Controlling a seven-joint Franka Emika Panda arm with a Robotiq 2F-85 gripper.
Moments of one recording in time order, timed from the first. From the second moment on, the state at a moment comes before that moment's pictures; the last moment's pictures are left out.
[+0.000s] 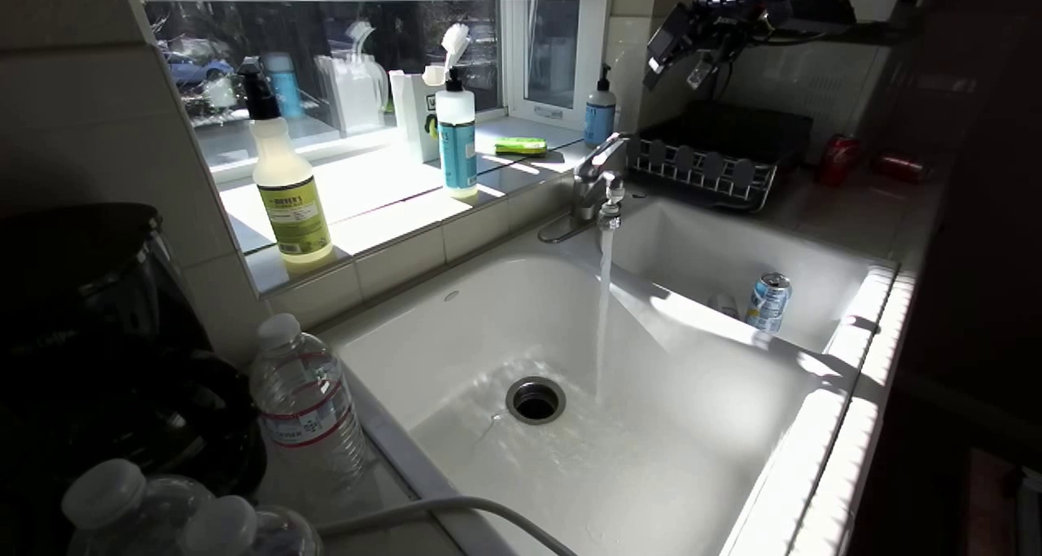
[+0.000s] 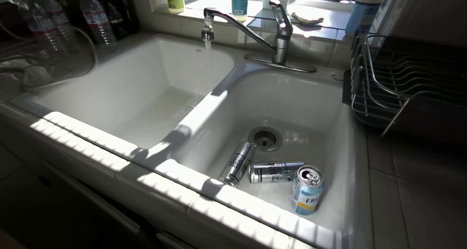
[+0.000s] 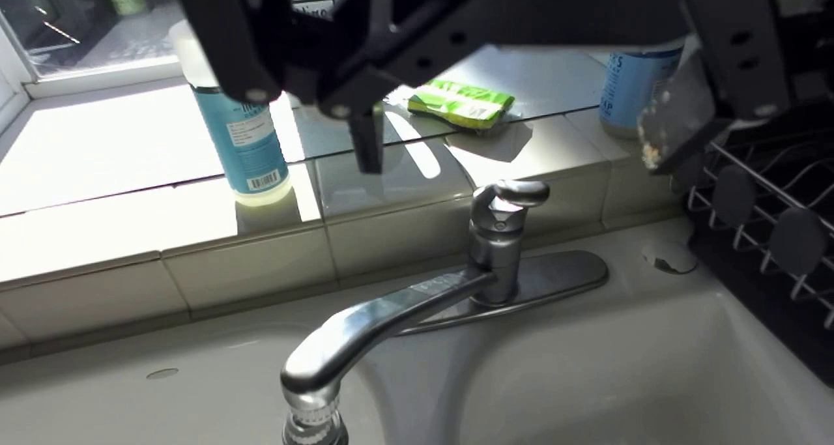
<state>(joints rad) -0.06 -0.18 -0.09 -2.00 -0.03 2.39 0.11</state>
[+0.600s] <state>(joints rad) -0.09 -0.01 -0.12 -1.94 0.05 2.52 0.05</state>
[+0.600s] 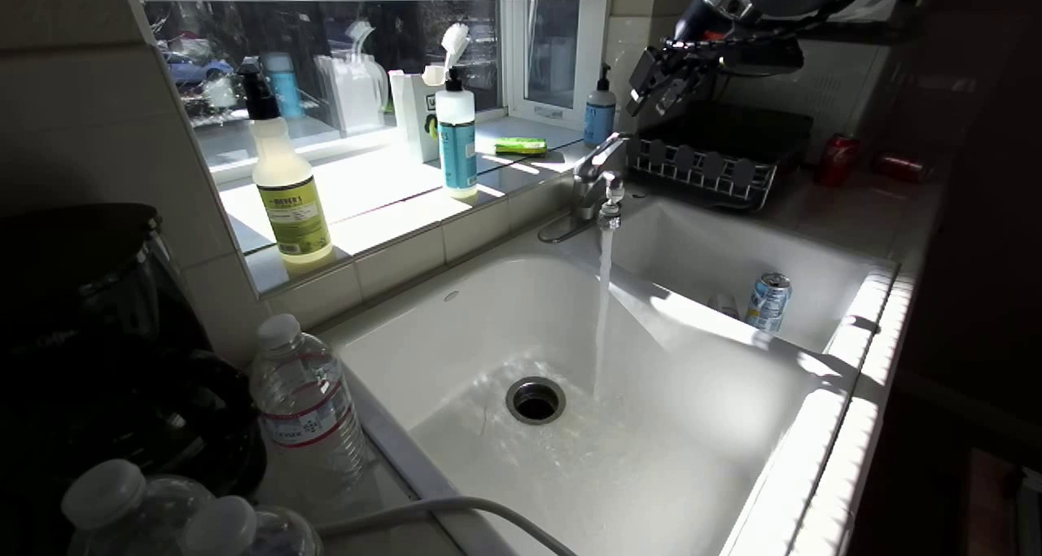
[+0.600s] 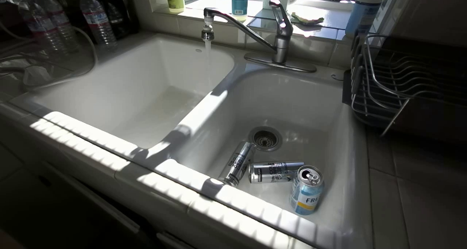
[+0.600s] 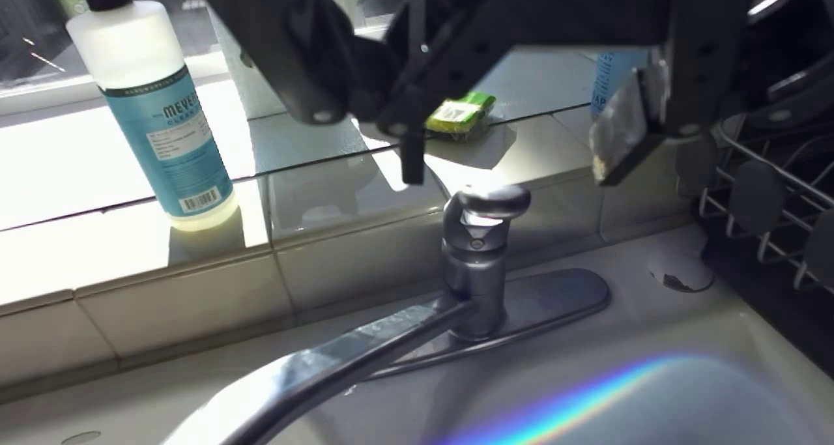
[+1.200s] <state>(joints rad) -0.09 0.13 -0.11 -1.80 0.08 2.59 -0.01</state>
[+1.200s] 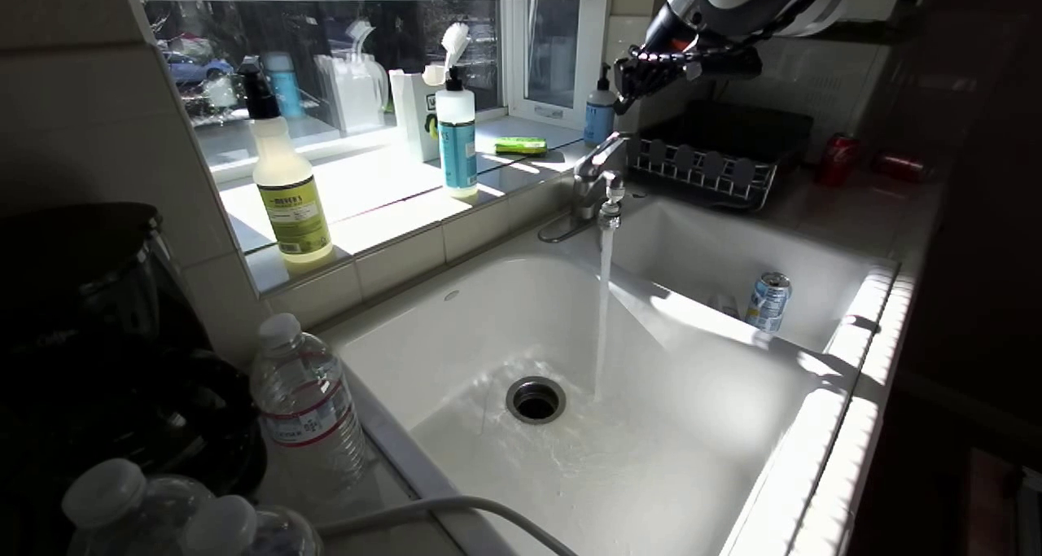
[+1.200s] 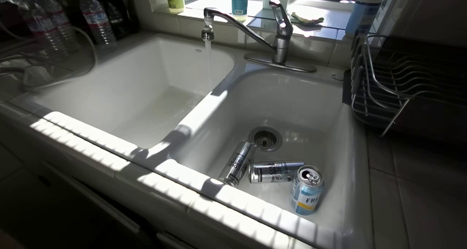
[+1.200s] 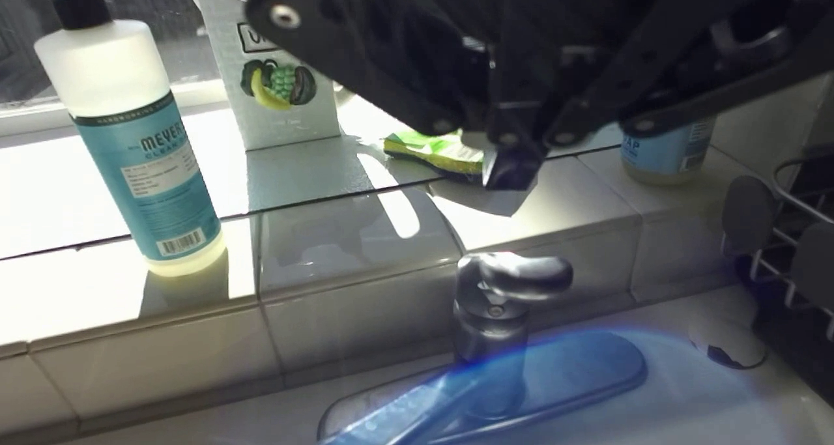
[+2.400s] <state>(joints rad) -0.10 0.20 -0.12 -1.77 0.03 2.55 0.14</state>
